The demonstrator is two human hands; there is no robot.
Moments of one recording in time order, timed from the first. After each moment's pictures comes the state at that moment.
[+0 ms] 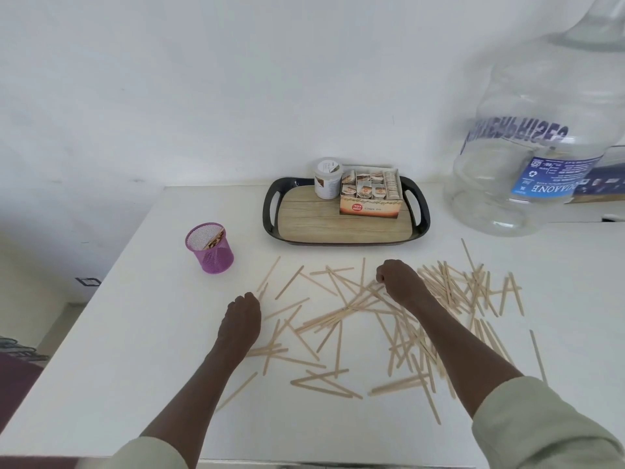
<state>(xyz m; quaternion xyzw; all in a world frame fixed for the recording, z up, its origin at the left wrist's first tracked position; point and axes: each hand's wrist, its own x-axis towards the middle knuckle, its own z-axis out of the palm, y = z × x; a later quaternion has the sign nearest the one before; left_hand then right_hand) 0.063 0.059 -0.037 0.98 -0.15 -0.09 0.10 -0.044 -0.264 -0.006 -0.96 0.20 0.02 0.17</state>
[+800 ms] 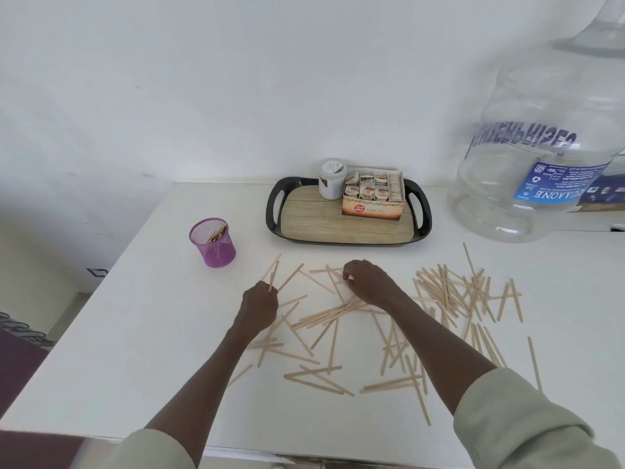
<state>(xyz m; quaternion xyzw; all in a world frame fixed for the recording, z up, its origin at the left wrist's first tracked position) 0.050 0.027 -0.012 0.93 -0.07 -0.15 0.33 -0.018 -0.226 -0.008 -0.99 0.07 0.03 0.14</state>
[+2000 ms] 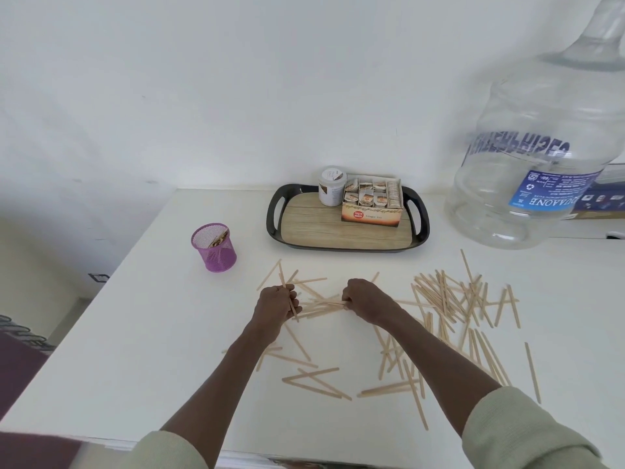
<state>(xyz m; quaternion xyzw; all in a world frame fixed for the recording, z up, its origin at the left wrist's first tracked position) 0.034 -0.009 -0.010 0.67 0.09 -0.26 0.69 -0.038 -0.217 -0.019 -0.98 0.03 0.07 0.16</state>
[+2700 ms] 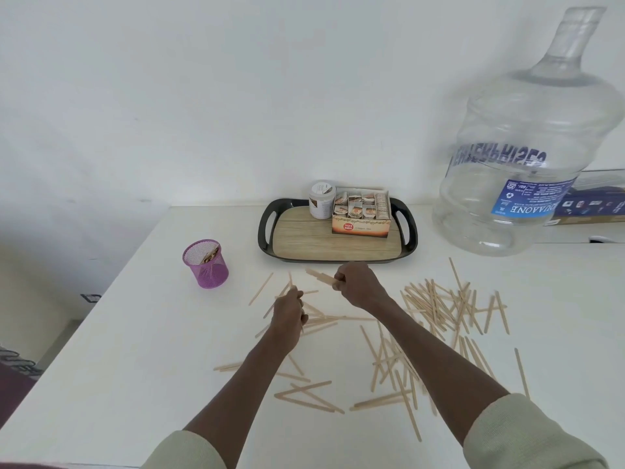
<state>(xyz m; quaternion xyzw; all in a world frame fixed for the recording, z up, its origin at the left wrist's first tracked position) 0.021 -0.060 -0.002 0.63 0.16 -0.26 0.71 -0.022 -0.217 0.037 -0.95 0.15 -0.04 0.28</state>
